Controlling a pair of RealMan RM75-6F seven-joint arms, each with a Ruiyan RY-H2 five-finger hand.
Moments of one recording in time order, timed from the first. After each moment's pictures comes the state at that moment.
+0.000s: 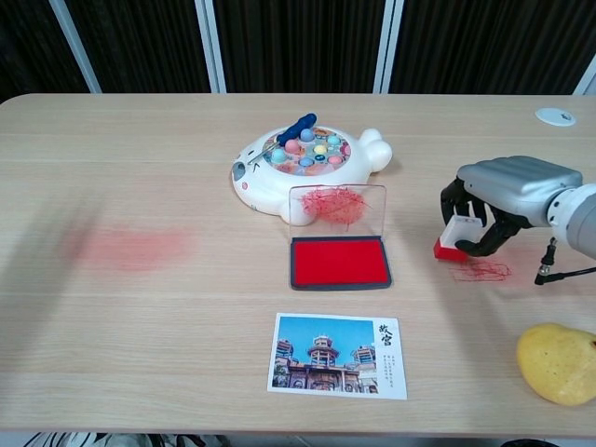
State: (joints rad) left arm -0.15 -1.04 -0.03 -1.74 1.38 1.32 -0.01; right arm 0.68 -1.59 0.08 -1.49 -0.95 1.08 -0.58
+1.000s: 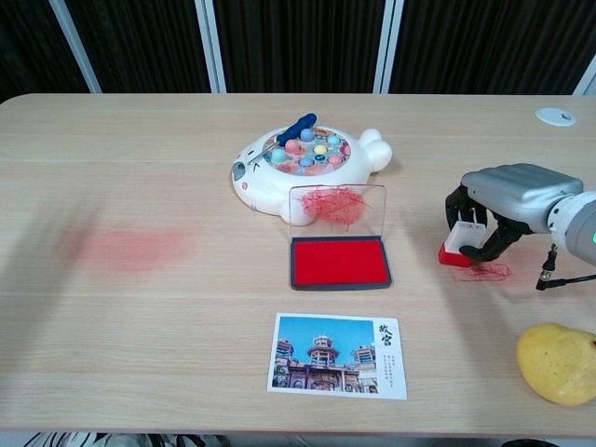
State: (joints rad) left arm -0.15 -1.04 -0.03 -1.74 1.37 1.31 0.00; right arm 0.66 -1.61 0.10 -1.46 -0.93 1.06 -0.61
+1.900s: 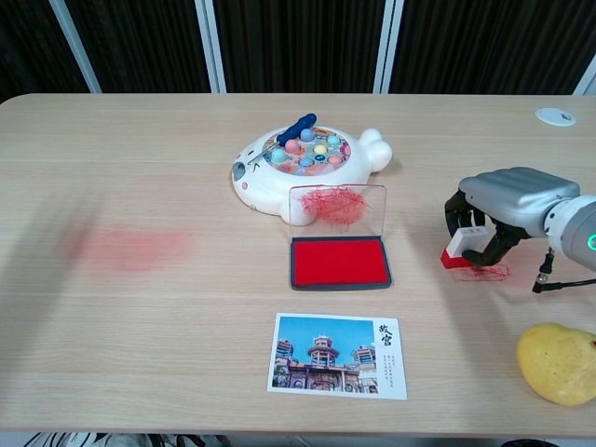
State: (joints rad) left arm -0.15 -1.03 -0.03 -1.74 1.38 1.31 -0.01; right arm 0.66 -1.62 0.10 -1.47 -0.89 1.05 -0.68
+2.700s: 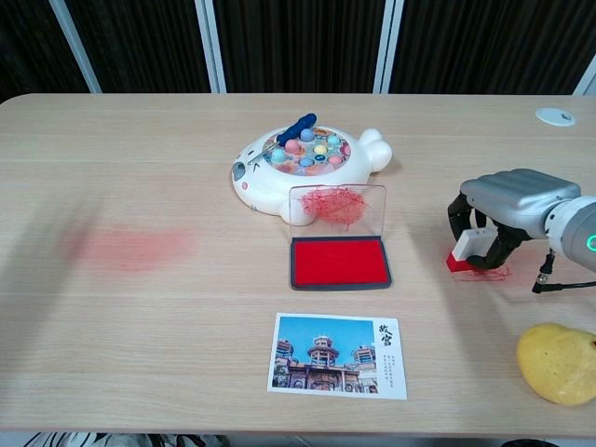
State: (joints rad) left arm -0.15 -1.03 -0.03 -1.74 1.37 1.31 -0.01; right arm 0.67 -1.62 0.10 -1.48 -0.85 1.06 -0.72
